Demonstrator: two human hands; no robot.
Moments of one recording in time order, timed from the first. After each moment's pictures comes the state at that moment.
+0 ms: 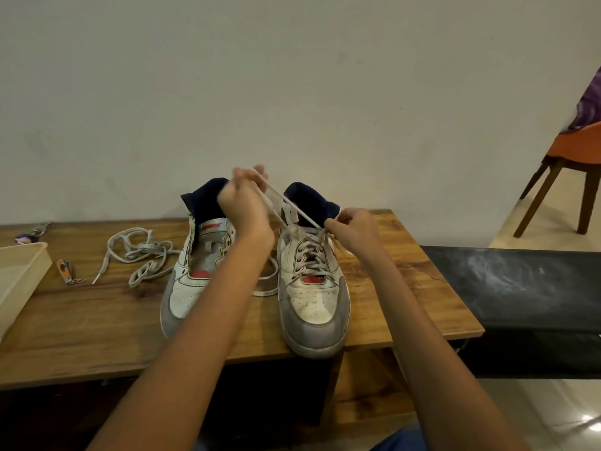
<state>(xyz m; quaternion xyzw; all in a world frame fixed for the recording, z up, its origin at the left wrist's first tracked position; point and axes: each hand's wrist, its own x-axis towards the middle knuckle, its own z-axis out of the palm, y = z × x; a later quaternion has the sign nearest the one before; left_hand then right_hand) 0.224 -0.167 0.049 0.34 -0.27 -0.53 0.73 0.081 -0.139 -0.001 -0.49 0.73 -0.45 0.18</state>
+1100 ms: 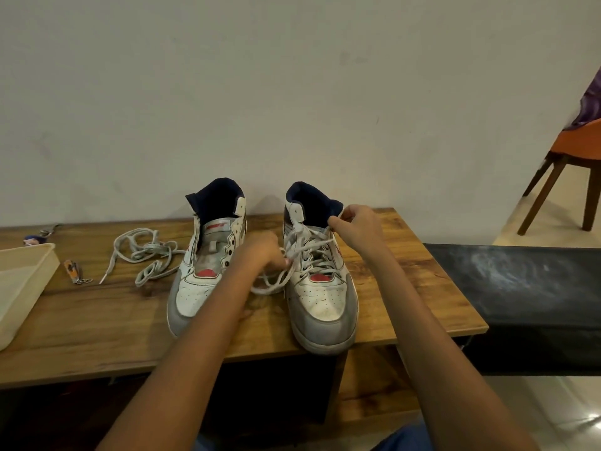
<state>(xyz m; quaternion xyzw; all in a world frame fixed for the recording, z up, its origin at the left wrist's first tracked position) 0.245 -0.175 0.012 0.58 -0.77 -0.24 -0.04 0.084 -0.137 0.002 -0.49 0.75 -0.43 0.15</state>
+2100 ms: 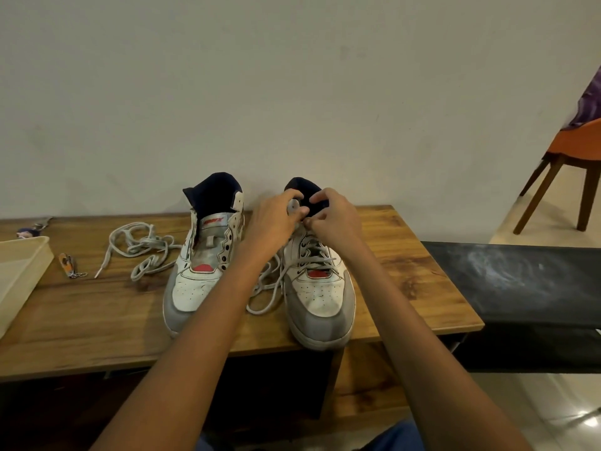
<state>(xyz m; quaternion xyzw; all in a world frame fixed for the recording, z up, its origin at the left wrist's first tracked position) 0.227 -0.188 0.009 0.45 -0.82 -0.16 0.31 0.119 -0.138 0.013 -0.53 0.71 -0.43 0.15</state>
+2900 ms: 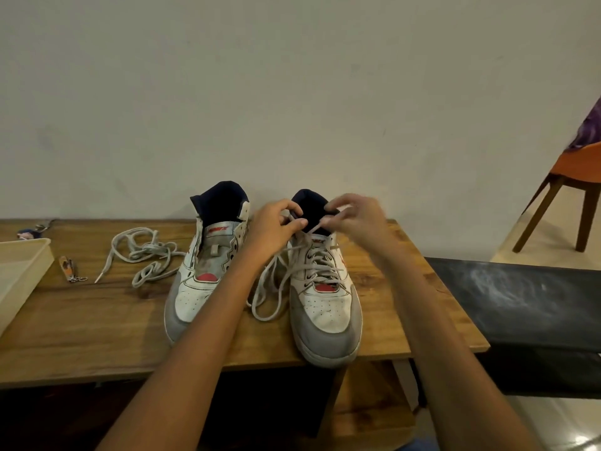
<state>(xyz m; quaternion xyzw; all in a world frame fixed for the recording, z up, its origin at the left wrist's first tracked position) 0.241 -0.188 0.012 0.42 -0.75 -0.34 0.37 0.096 -0.119 0.046 -0.53 0.65 -0.49 0.24</state>
